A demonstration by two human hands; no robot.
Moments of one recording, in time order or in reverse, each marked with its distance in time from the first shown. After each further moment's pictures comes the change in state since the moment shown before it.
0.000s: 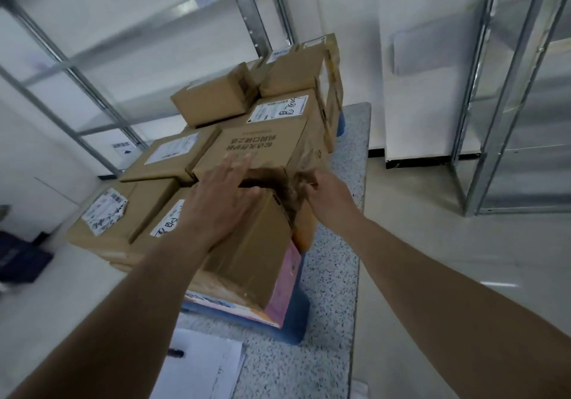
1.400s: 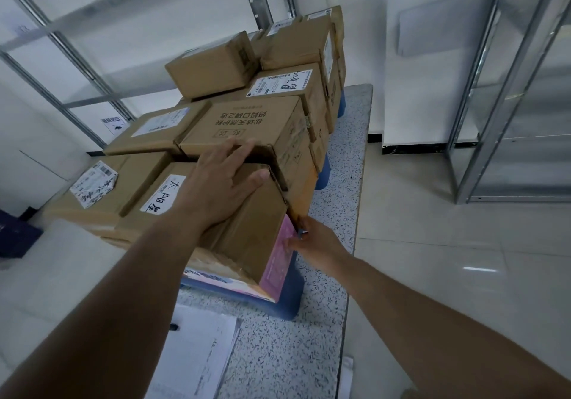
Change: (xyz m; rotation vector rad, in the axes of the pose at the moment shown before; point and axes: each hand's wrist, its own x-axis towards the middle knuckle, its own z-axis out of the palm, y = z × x) left_hand -0.007 -0.012 0.011 -0.077 -0.038 0.063; right_hand -0.066 0.051 0.061 0.127 -0.356 0.272
